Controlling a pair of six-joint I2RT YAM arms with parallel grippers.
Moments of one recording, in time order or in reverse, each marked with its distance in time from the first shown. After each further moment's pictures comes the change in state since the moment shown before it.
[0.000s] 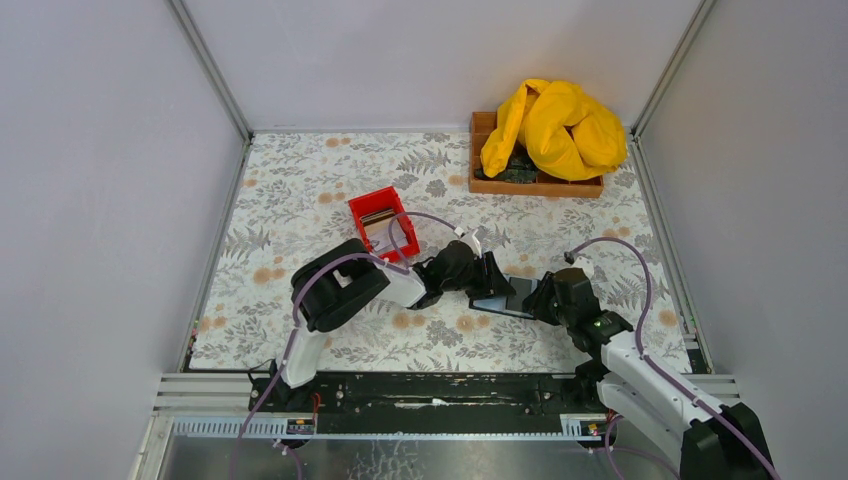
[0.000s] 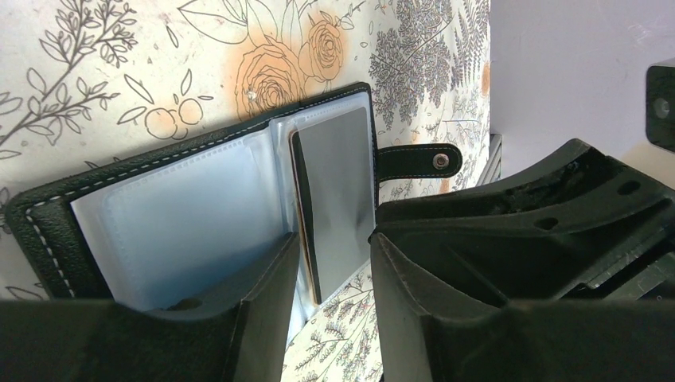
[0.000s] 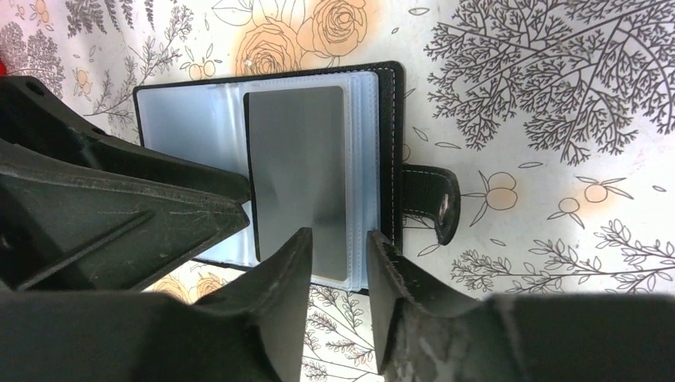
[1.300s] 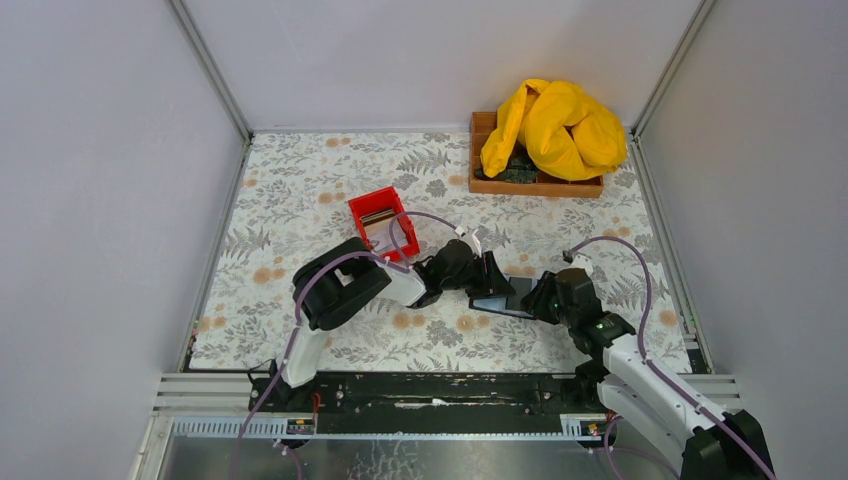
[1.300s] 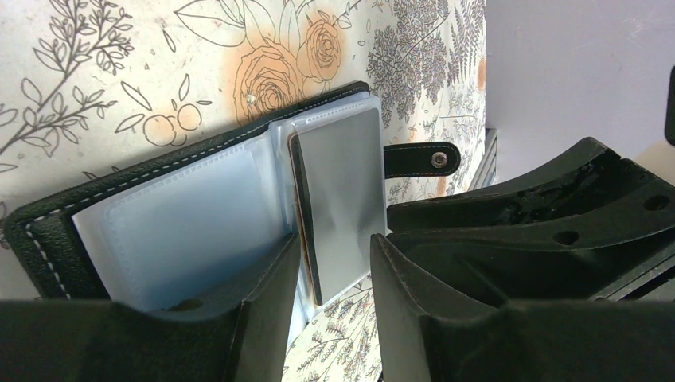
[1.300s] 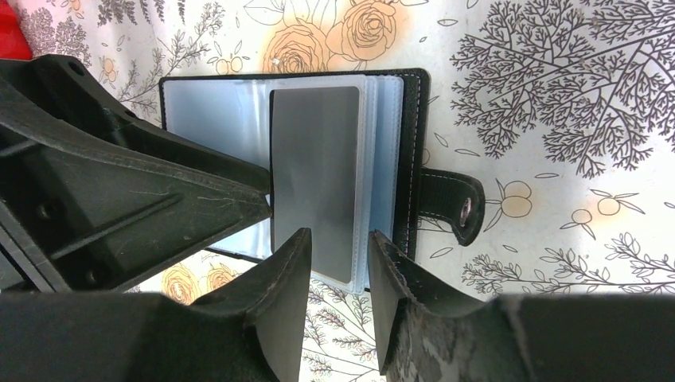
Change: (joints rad) left arm 0.011 0.016 0.005 0.016 0.035 -0.001; right arm 0.000 -0.034 0.000 0.000 -0.029 -0.050
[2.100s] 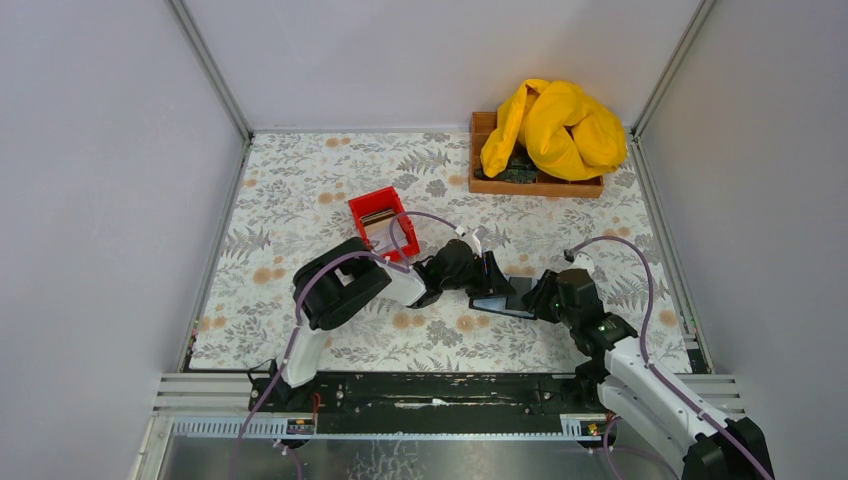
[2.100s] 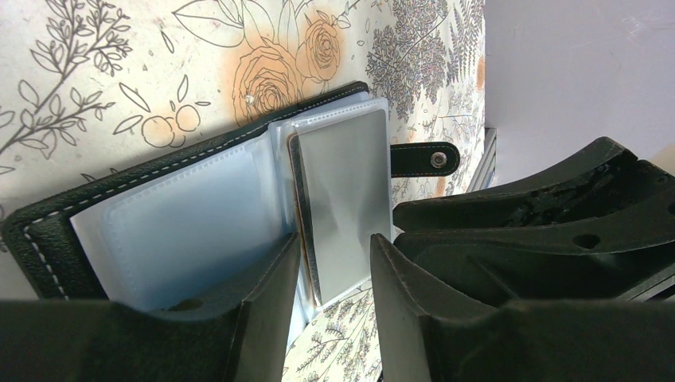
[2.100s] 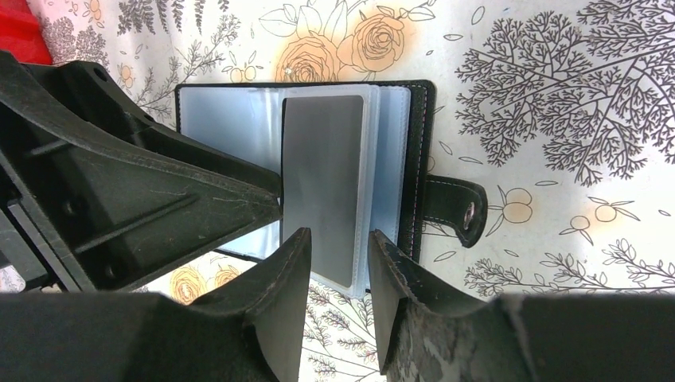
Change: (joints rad) left arm 0.001 0.003 0.002 0.004 0.005 0.000; right arm 0.000 -0.047 0.000 -0.002 0.005 -0.010
